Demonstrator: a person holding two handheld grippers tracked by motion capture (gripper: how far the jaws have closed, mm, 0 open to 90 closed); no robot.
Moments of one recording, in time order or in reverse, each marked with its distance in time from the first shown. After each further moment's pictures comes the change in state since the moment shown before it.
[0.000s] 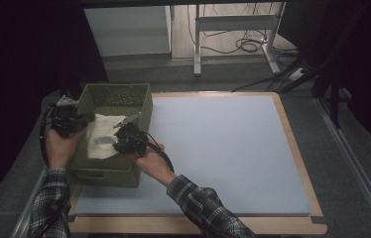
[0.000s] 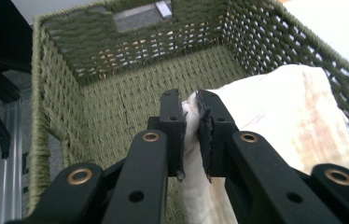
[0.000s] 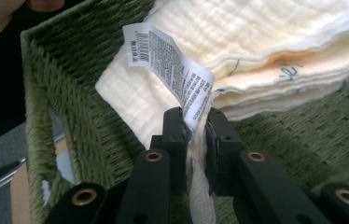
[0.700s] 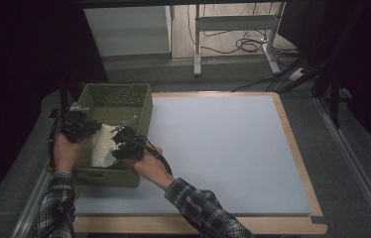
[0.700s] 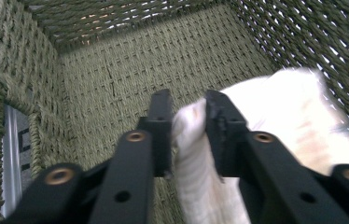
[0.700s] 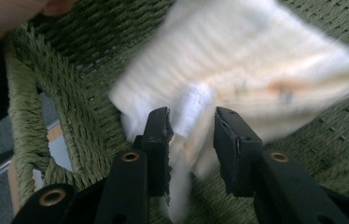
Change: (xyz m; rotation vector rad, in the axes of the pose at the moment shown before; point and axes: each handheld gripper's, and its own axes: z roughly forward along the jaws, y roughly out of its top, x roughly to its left) left arm -0.006 -0.013 0.027 0.104 -0.001 0.007; right arm 0.006 -0.005 0.011 0.090 -0.018 0.024
